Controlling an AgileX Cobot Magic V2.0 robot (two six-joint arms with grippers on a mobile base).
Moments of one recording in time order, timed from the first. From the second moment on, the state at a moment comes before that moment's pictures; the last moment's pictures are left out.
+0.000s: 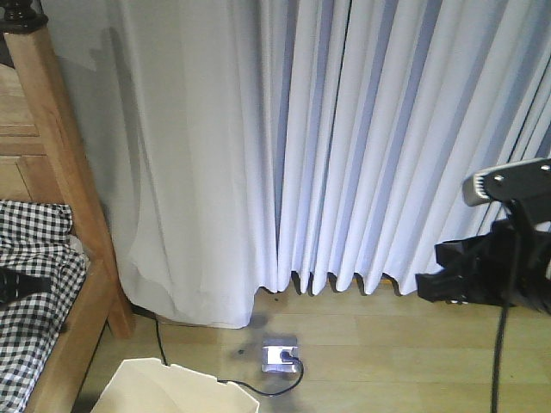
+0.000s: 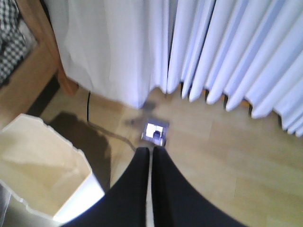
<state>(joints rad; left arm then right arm) 0.23 1.65 -0.80 -0.87 0.23 0.95 0.27 1.09 -0.72 0.09 0.36 -0.06</state>
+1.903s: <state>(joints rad) 0.13 0.41 -0.31 -0.85 0.33 0.96 0.27 0.50 -0.33 0.09 0.29 -0.07</state>
